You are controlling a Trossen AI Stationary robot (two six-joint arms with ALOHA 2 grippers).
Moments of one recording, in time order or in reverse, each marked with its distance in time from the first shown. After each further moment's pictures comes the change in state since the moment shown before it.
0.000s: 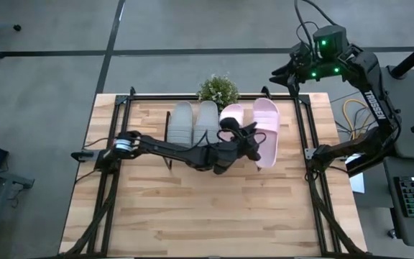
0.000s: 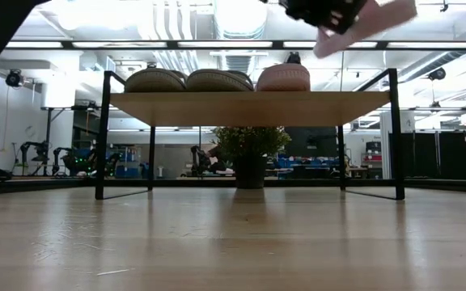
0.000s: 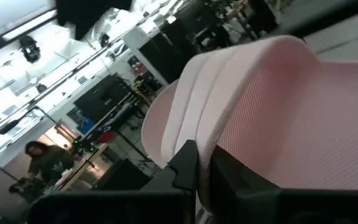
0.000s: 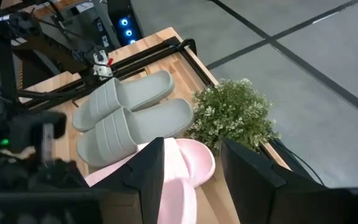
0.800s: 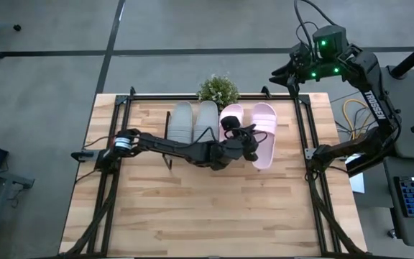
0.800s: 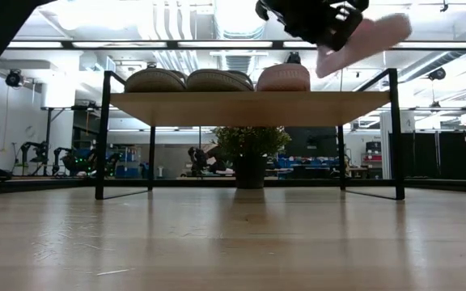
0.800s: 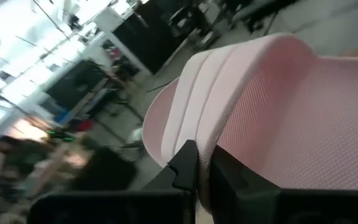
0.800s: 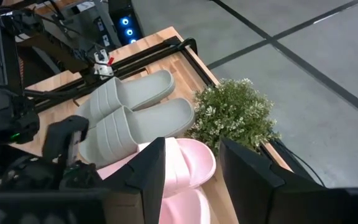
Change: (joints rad) left arm 0.029 -0.010 0.000 -0.219 0.063 -0.151; right arm 0.000 0.000 -0.001 0.000 0.000 -0.003
